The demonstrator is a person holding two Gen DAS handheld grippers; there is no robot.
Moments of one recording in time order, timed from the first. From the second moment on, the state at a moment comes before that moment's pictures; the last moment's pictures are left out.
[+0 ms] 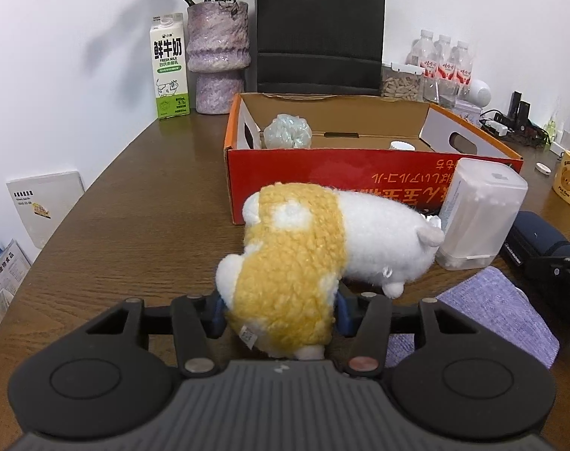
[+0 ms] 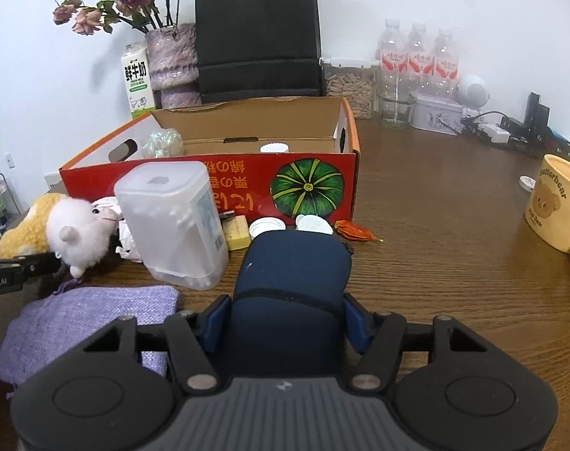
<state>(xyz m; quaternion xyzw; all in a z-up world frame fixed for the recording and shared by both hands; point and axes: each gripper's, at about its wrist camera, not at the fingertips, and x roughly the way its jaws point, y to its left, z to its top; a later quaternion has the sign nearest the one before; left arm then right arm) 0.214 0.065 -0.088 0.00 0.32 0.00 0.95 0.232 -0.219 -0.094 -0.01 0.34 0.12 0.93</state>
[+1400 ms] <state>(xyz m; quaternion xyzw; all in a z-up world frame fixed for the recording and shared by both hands) 0.376 0.040 -0.030 -0.05 0.25 -0.01 0.97 0.394 -0.172 -0.029 0.02 0.23 0.17 0.96</state>
